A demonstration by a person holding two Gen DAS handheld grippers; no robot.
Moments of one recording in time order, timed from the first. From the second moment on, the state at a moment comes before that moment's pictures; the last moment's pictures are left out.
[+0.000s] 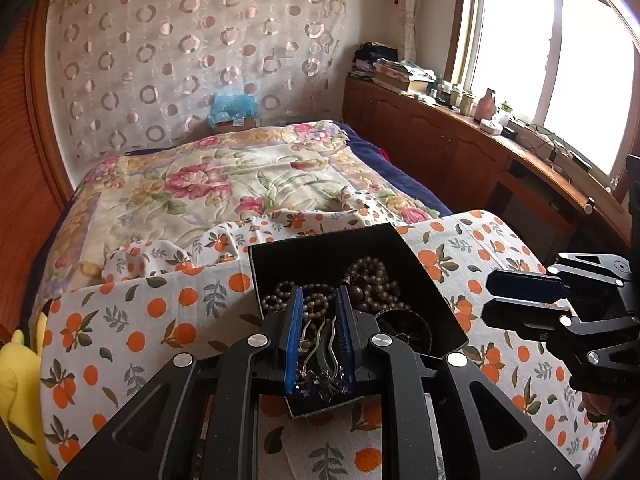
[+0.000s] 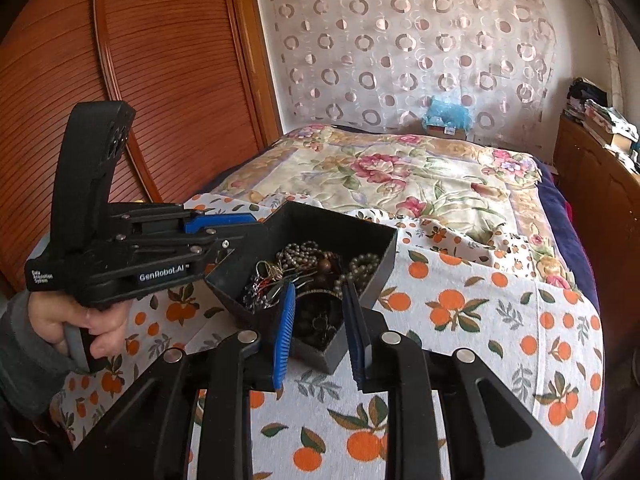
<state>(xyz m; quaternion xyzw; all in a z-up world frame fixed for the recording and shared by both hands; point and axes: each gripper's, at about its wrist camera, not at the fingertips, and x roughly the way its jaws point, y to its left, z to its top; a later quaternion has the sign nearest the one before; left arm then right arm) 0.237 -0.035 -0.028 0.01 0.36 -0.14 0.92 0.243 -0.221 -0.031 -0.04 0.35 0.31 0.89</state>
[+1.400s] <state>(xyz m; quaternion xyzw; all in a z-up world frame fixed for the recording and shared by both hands) 0.050 -0.022 0.016 0.00 0.27 -0.03 0.96 0.096 -0.266 -0.003 0.00 0.23 0.16 0.96</state>
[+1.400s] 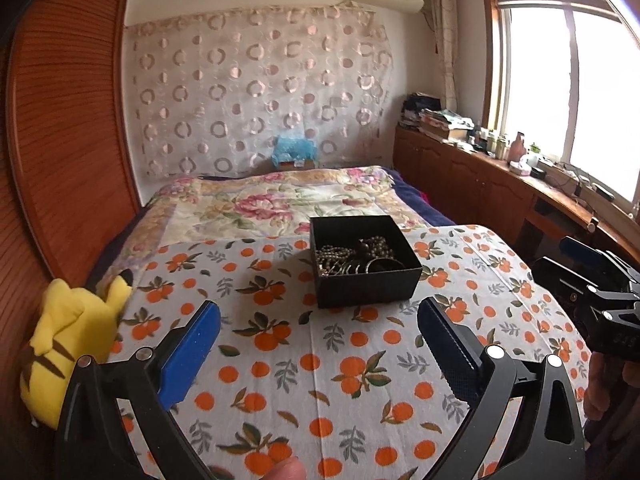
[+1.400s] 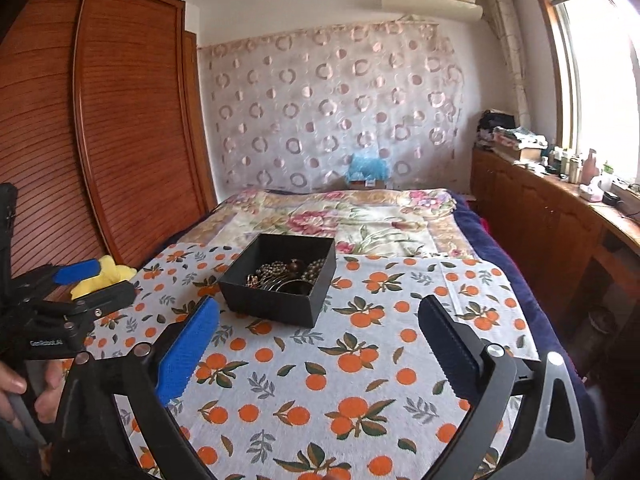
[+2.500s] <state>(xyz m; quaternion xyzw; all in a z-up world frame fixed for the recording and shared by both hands) 0.023 -0.023 0.024 0.00 0.25 -0.03 0.97 0.075 -0.259 -0.002 0.00 0.21 0.16 0.96</state>
